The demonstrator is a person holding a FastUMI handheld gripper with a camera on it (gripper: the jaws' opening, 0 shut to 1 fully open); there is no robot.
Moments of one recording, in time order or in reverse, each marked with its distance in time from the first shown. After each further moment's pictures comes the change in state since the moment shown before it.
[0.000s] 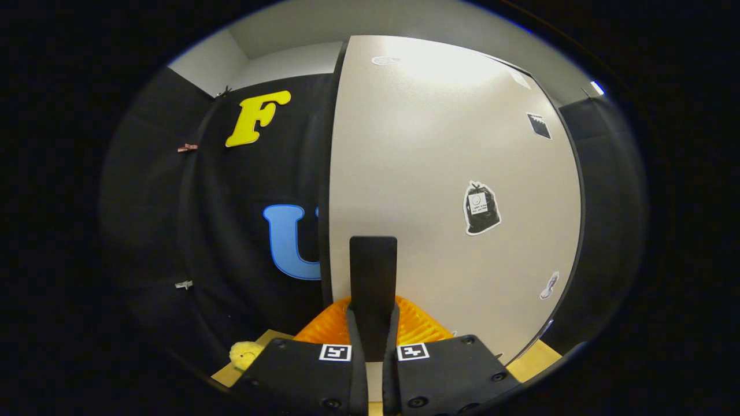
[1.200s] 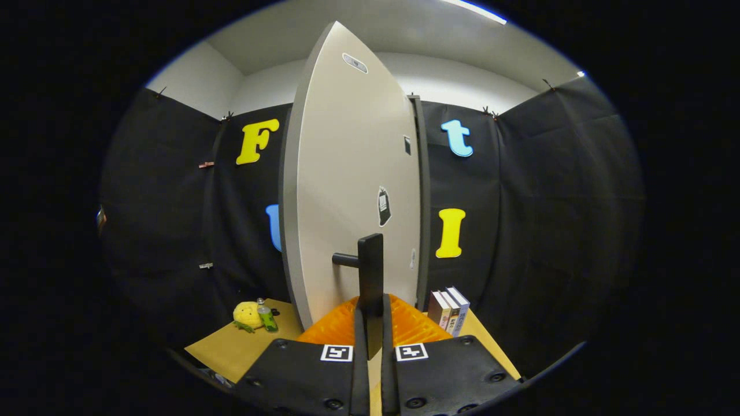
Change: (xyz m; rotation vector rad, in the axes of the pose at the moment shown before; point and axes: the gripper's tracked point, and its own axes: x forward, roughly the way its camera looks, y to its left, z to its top) arm -0.216 -0.217 0.027 0.021 0.022 0.014
